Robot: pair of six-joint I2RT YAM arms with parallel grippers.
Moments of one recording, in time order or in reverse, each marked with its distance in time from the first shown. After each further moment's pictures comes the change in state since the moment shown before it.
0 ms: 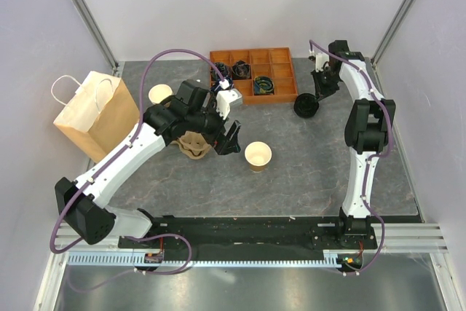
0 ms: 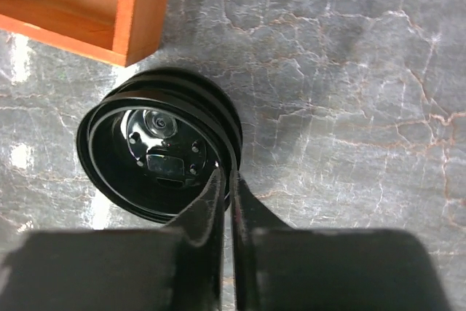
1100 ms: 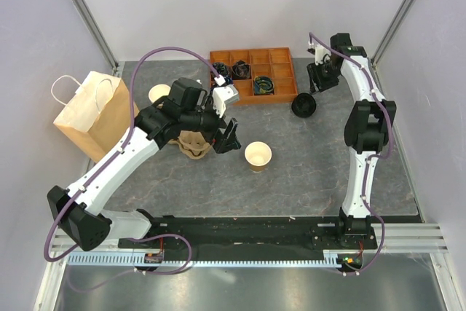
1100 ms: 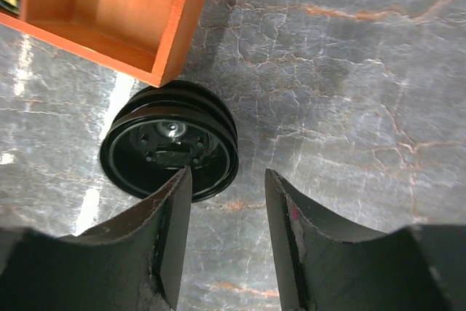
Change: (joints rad) left arm 0.004 -0.056 0.000 0.050 0.027 0.008; right arm 0.005 -0.003 0.095 -0.020 -0.050 -0.051
